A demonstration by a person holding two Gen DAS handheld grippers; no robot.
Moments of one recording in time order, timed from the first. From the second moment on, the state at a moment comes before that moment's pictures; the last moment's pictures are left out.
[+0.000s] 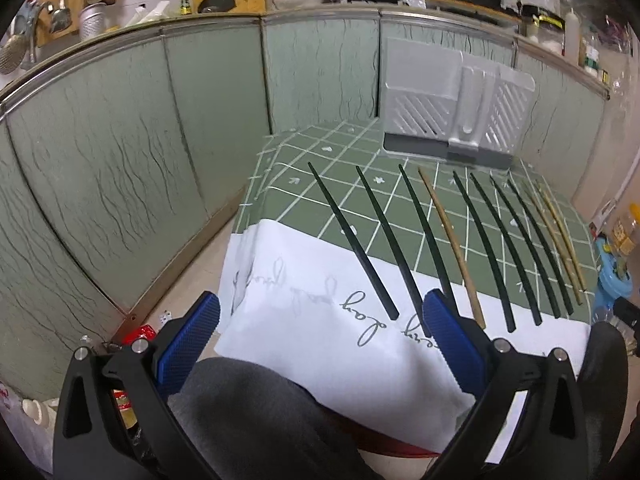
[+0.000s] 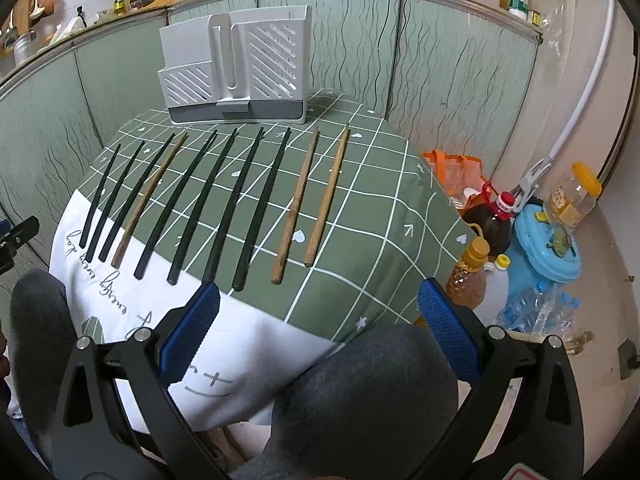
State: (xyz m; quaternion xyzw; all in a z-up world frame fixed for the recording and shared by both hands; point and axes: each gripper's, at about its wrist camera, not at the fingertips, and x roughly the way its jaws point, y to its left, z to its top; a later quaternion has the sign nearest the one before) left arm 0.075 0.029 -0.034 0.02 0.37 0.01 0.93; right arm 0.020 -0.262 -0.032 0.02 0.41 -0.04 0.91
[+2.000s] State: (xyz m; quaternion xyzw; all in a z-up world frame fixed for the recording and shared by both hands) left arm 0.095 -0.031 -0.085 0.03 0.38 0.08 0.92; right arm 0.073 -0.271 -0.080 0.03 0.40 -0.08 0.91
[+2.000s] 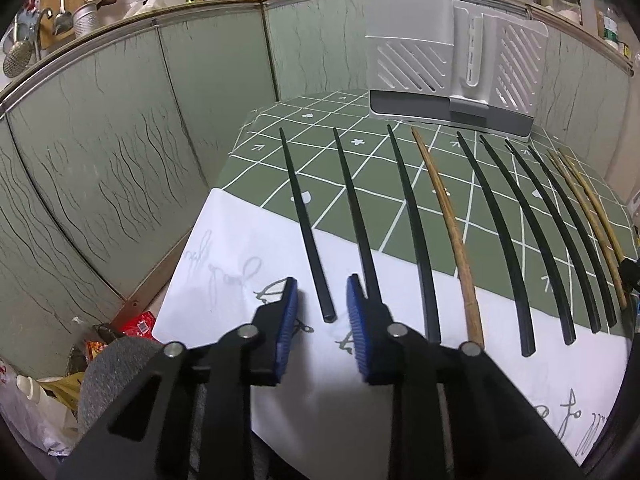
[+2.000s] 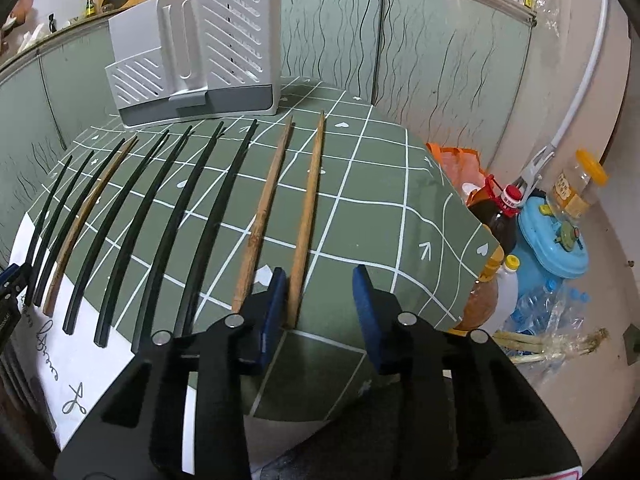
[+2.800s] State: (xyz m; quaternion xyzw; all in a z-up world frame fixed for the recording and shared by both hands) left arm 0.093 -0.023 -0.085 0.02 0.38 0.07 0.92; right arm 0.068 -0.261 -0.079 0.05 0.39 -0.09 0.91
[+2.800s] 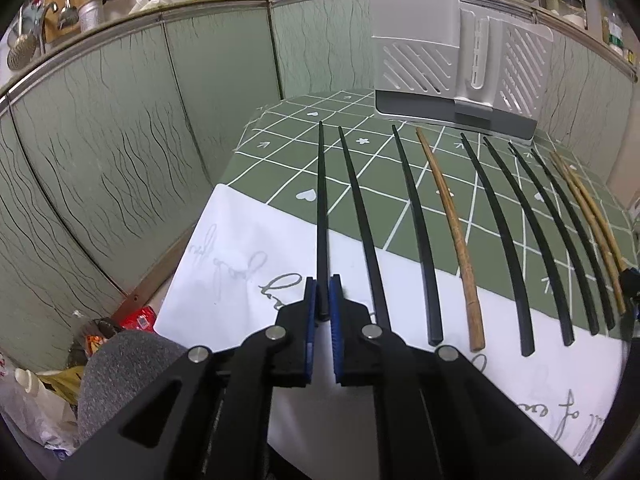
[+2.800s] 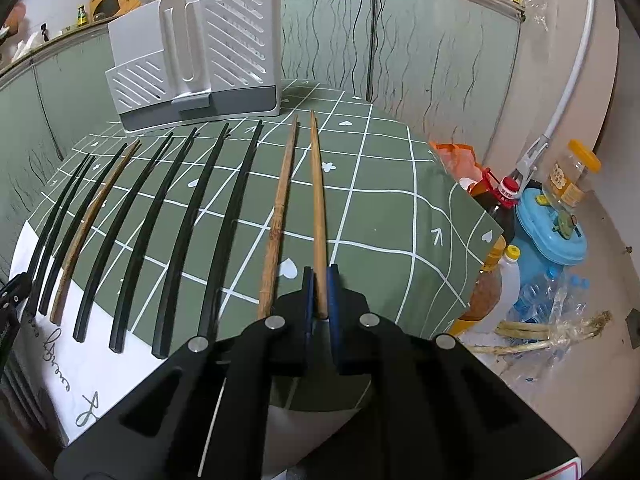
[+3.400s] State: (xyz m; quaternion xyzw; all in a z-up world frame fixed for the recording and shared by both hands) left arm 0.082 -0.018 -0.053 0.01 0.37 0.06 0.93; right arm 0.058 -0.261 -0.039 0.05 0.37 -0.07 0.92
